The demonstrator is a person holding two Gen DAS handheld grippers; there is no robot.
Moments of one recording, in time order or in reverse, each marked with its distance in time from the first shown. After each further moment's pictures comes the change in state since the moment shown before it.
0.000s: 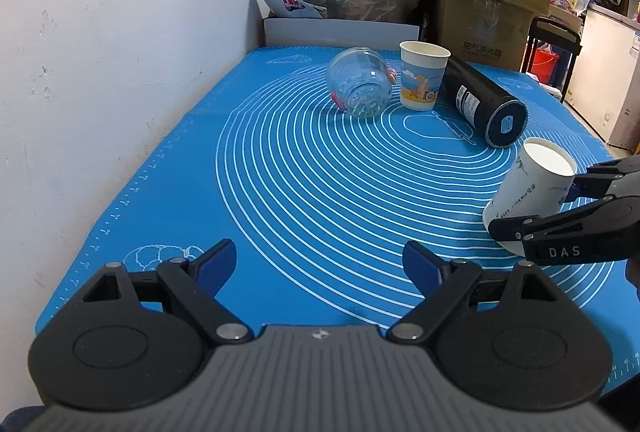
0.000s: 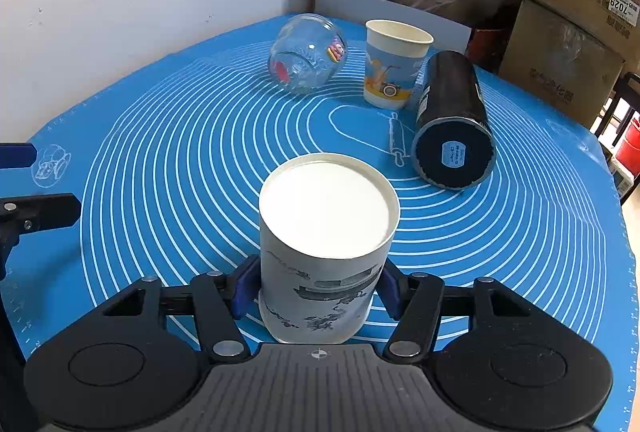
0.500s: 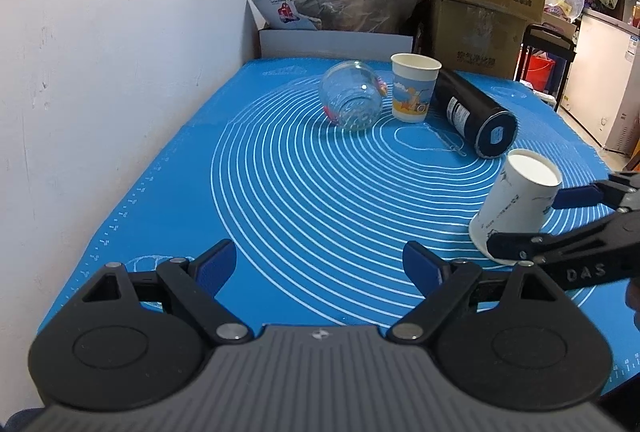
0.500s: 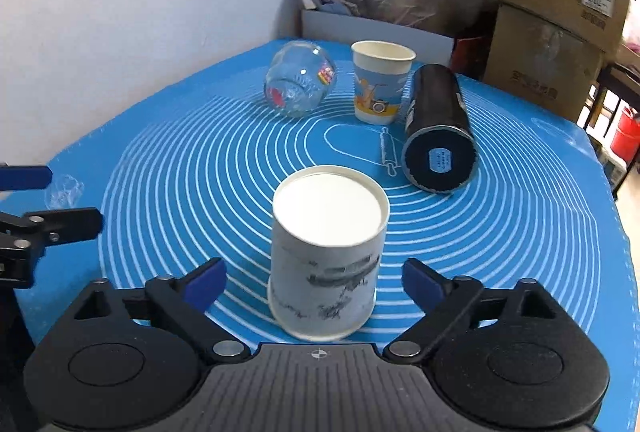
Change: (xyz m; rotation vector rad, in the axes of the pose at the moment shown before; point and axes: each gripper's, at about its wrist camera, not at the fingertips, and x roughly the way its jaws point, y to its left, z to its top) left arm -0.010 -0.007 0.005 0.008 -0.032 -0.009; right arm -0.028 0.002 -0.010 0.087 -0.077 0.007
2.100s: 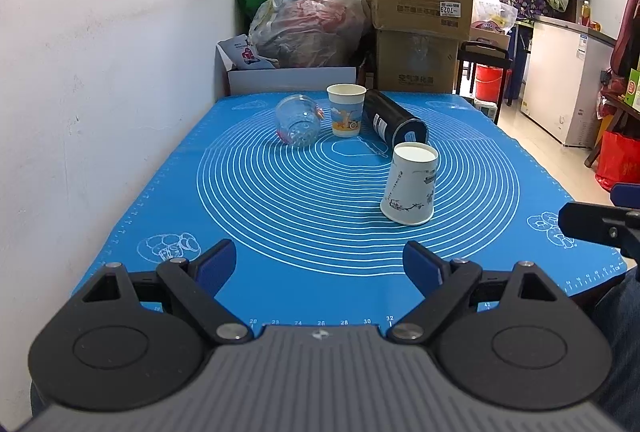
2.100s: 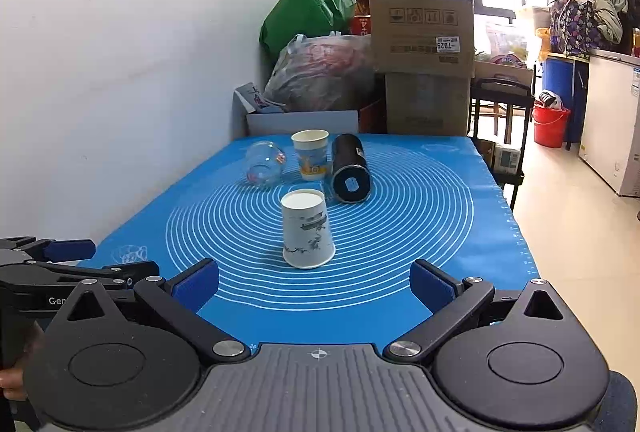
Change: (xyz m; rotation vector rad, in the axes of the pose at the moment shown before) left arm -0.117 -0.036 -0.041 0.075 -0.098 -0.069; right arm -0.200 0.035 -0.091 0.241 -0.280 -0.139
